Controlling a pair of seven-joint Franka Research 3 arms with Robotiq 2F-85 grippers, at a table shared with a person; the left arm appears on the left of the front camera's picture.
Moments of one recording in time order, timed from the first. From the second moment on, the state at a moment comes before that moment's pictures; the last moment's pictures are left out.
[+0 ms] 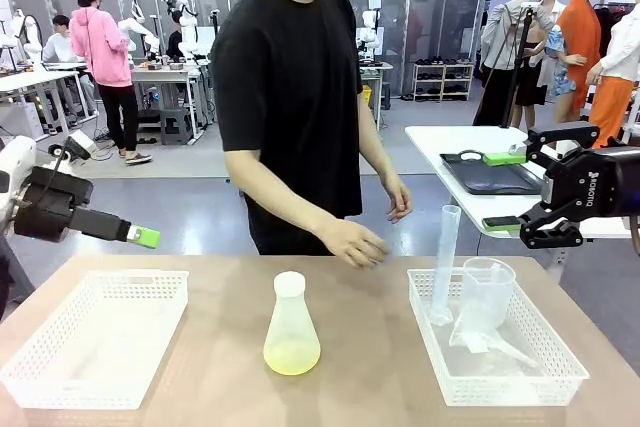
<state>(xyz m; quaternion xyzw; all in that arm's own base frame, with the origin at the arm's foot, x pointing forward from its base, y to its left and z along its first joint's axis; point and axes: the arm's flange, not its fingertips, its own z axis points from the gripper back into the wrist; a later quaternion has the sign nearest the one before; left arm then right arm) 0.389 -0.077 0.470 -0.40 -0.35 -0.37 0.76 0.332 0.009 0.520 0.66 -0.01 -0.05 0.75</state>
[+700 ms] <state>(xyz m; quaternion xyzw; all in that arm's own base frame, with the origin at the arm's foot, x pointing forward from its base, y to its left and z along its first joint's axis) 0.383 -0.083 0.463 -0.27 -0.46 -0.53 0.66 0.332 0.010 0.520 0.66 -0.01 -0.05 0.75</state>
